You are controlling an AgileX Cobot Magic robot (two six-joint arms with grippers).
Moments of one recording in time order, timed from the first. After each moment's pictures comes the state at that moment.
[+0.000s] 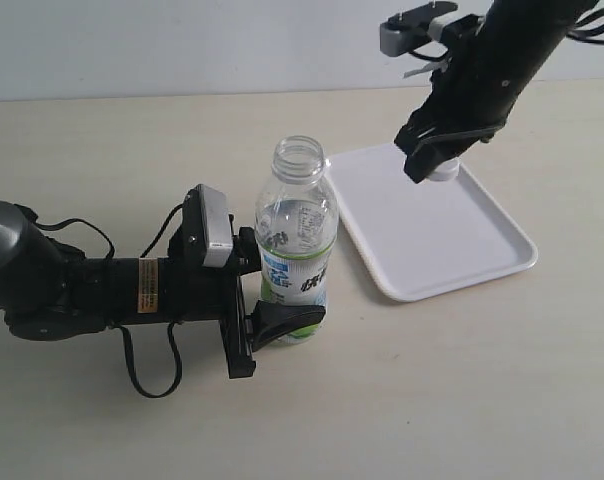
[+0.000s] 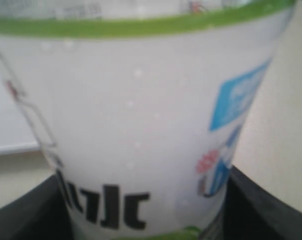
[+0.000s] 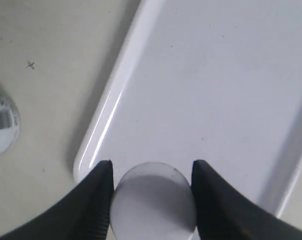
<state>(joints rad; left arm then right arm) -0.45 2.22 -0.76 0.99 -1.21 -0.11 0.14 1.90 -1.44 0.22 0.98 -0.49</state>
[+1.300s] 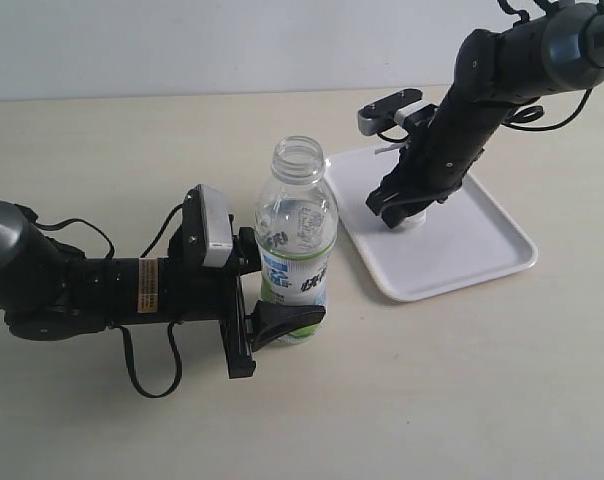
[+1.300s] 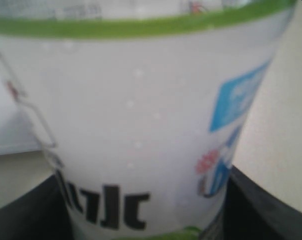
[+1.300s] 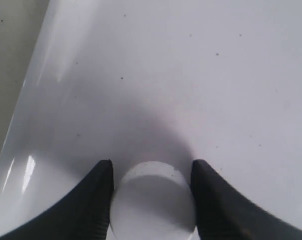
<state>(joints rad) -0.45 2.22 -0.76 0.99 -1.21 -0.11 0.14 2.18 -1.44 0.23 0.69 -0.49</state>
